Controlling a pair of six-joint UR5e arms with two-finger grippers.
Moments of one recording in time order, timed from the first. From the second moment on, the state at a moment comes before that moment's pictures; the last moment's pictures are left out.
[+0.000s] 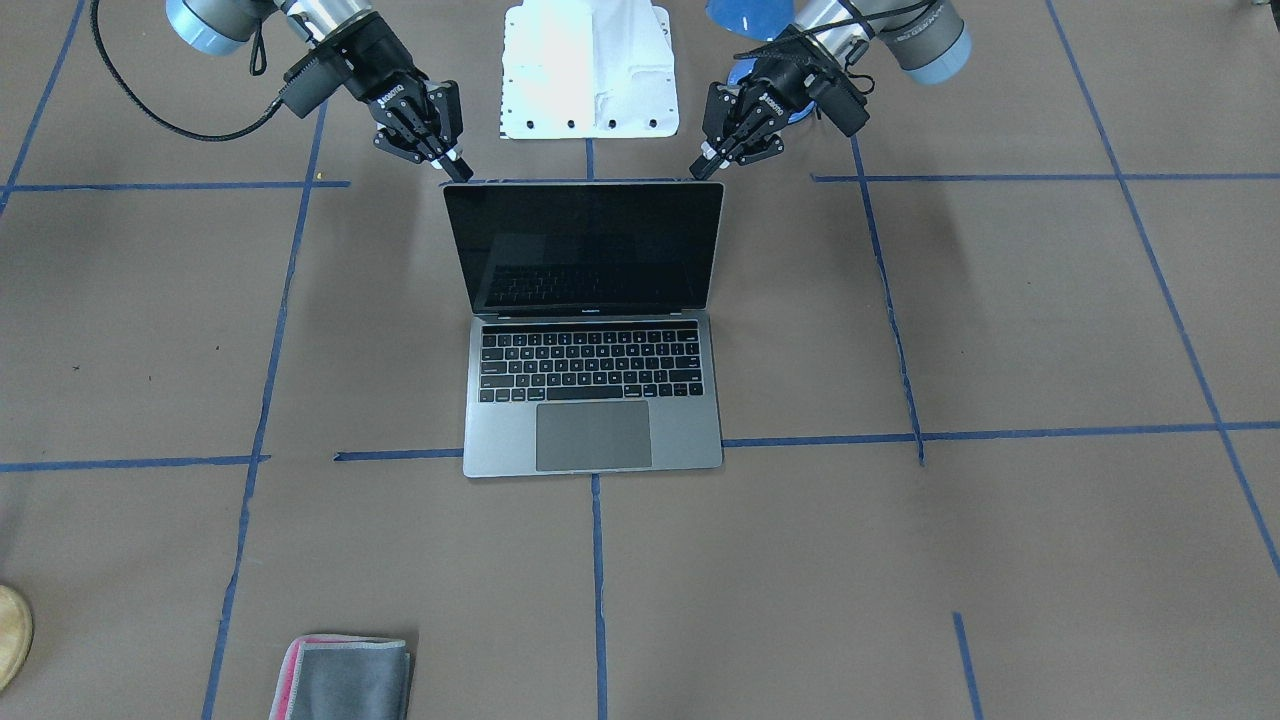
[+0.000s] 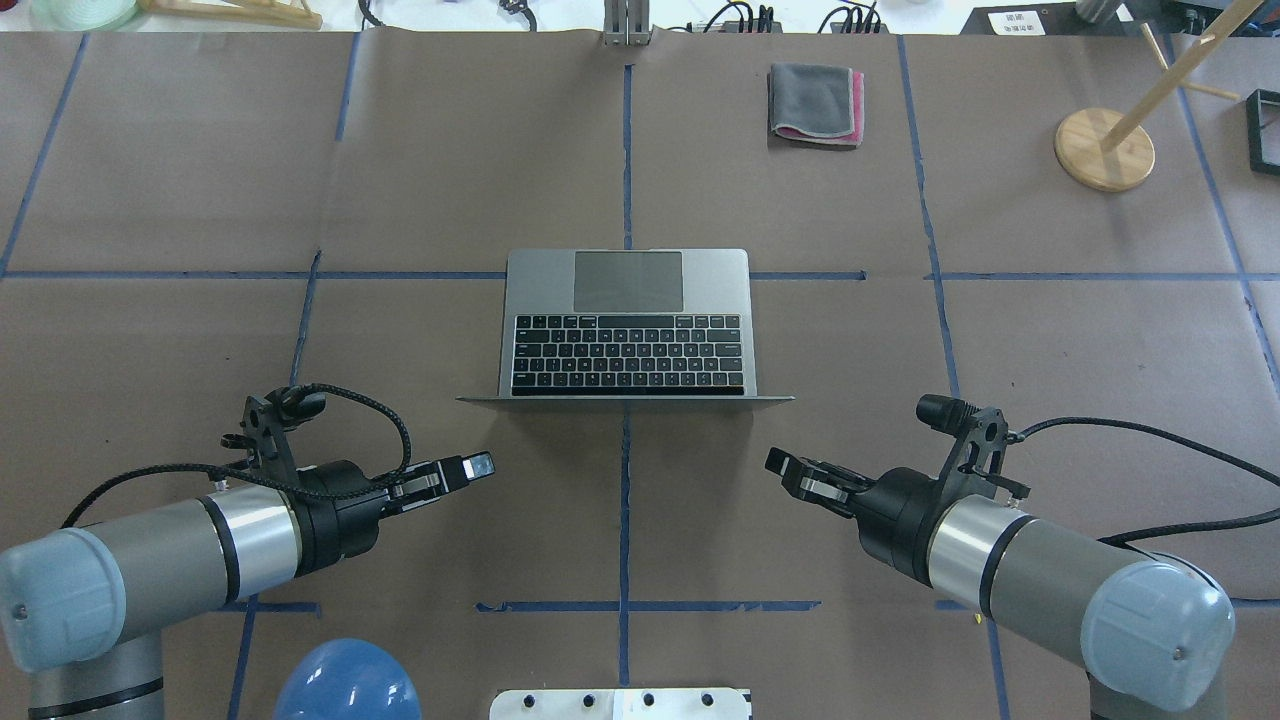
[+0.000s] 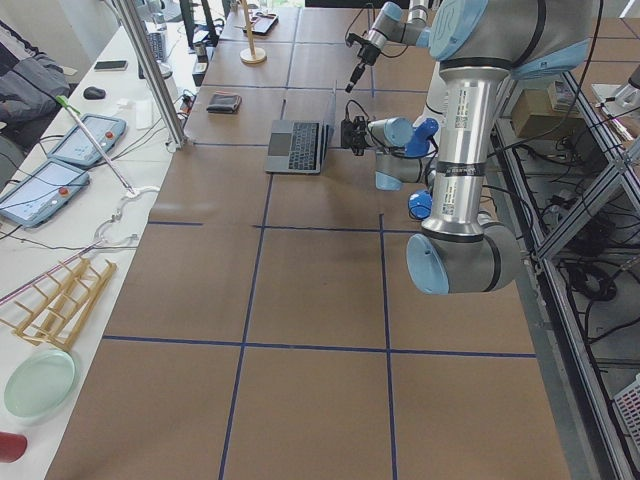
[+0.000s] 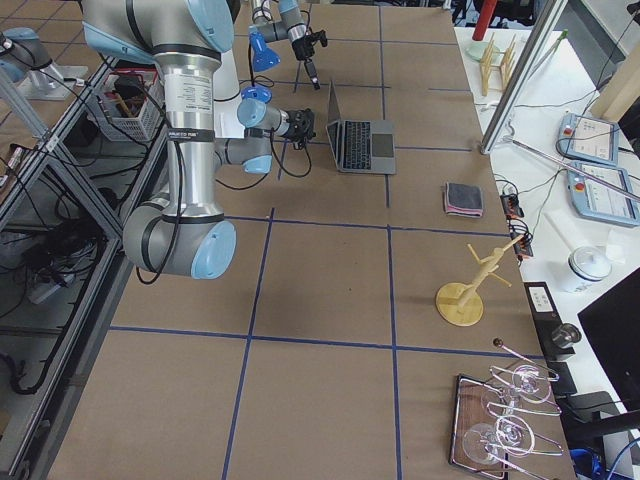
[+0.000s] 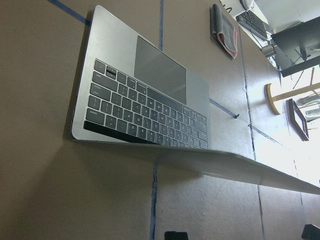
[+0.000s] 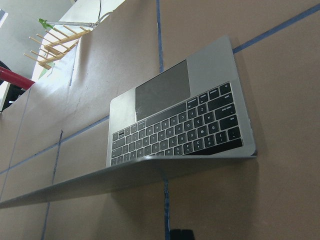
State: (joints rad) left arm -0.25 -1.68 -1.98 -2.67 -1.38 -1.59; right arm 0.19 -1.55 2.07 -0.65 1.23 1.59
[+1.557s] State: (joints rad) left arm -0.33 -1.74 -2.03 -2.42 -1.39 -1.58; right arm 0.26 -1.42 2.06 -0.79 1.24 1.58
